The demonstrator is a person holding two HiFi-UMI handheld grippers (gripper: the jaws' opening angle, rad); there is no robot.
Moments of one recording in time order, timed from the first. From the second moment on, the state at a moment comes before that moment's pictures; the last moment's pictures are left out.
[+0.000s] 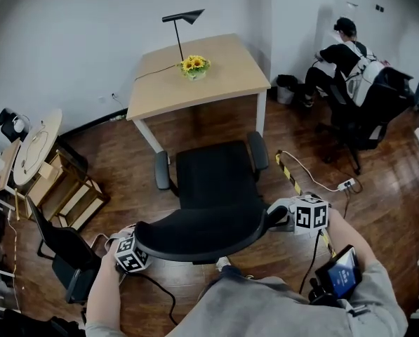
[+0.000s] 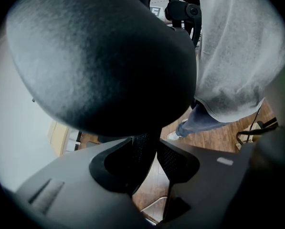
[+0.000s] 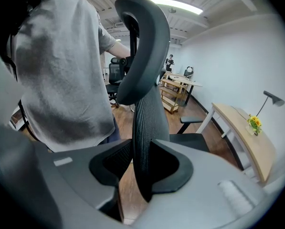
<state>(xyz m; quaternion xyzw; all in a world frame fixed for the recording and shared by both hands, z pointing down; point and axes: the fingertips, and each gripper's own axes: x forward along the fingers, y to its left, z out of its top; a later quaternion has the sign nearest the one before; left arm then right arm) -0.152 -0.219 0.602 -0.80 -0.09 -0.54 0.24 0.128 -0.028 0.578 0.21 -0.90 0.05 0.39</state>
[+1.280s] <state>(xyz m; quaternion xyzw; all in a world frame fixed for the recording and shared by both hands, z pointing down) -0.069 -0.372 0.608 -0.79 -0.13 -0.54 0.25 0.202 -0.172 0.588 0.24 -0.88 0.08 0.40</state>
